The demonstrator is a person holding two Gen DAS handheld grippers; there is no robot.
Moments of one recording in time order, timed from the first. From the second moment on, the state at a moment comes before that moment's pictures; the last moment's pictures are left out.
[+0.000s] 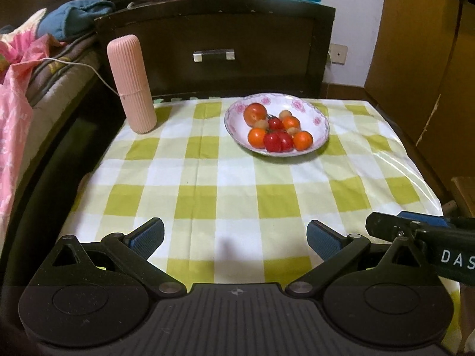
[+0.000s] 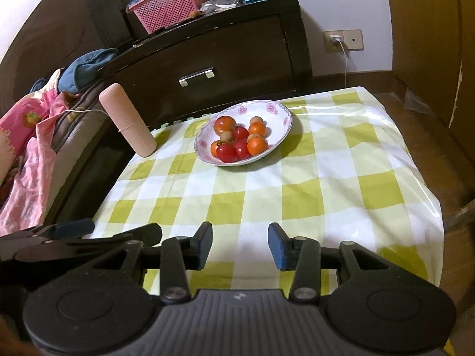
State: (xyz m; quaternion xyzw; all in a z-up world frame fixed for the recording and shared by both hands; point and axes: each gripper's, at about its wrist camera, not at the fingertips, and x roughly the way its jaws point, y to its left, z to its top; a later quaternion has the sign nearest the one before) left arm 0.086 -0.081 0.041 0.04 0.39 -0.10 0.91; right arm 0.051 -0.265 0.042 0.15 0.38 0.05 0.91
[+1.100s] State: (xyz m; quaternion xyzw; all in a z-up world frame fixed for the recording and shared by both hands) left arm 0.050 -0.074 0.029 0.05 0.42 -0.09 0.90; right arm 0.013 -0.251 0.027 0.13 0.40 0.04 0.90
